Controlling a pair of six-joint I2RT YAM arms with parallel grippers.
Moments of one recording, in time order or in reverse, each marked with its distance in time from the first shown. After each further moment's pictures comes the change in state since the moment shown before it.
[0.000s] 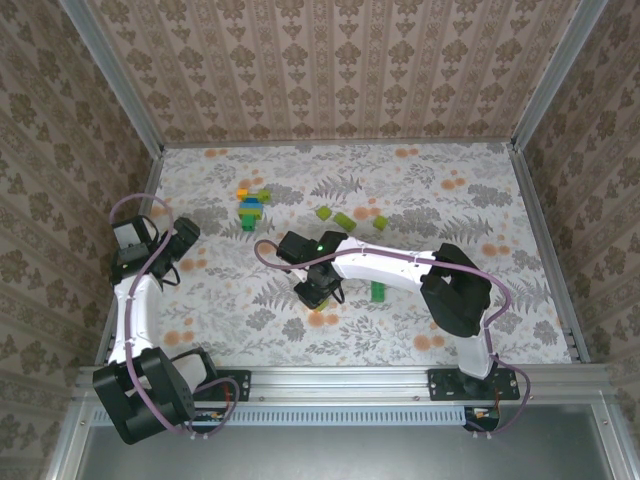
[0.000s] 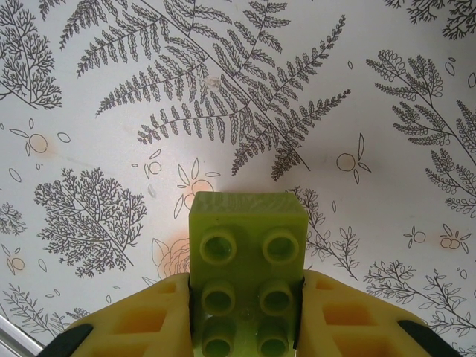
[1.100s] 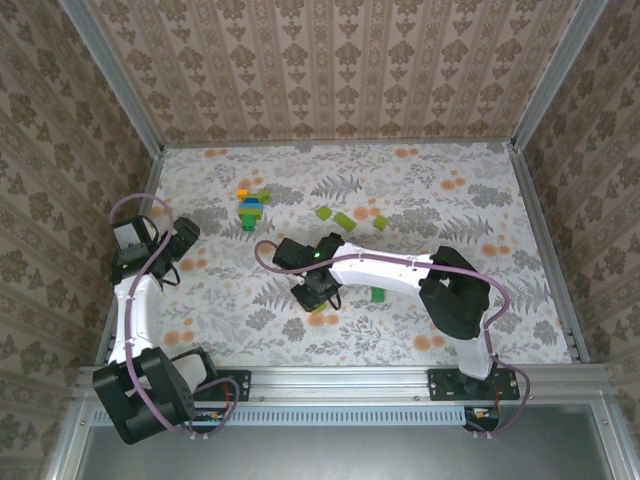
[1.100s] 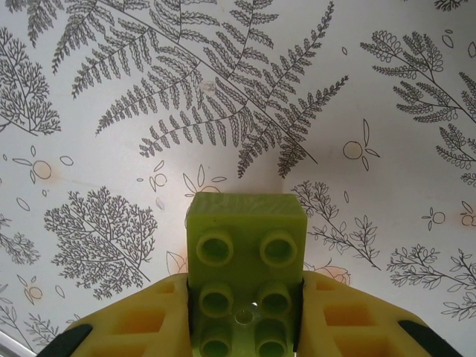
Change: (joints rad) left arm 0.000 0.000 0.000 0.000 0.000 0.000; right arm 0.032 0.003 -0.016 0.024 0.044 0.173
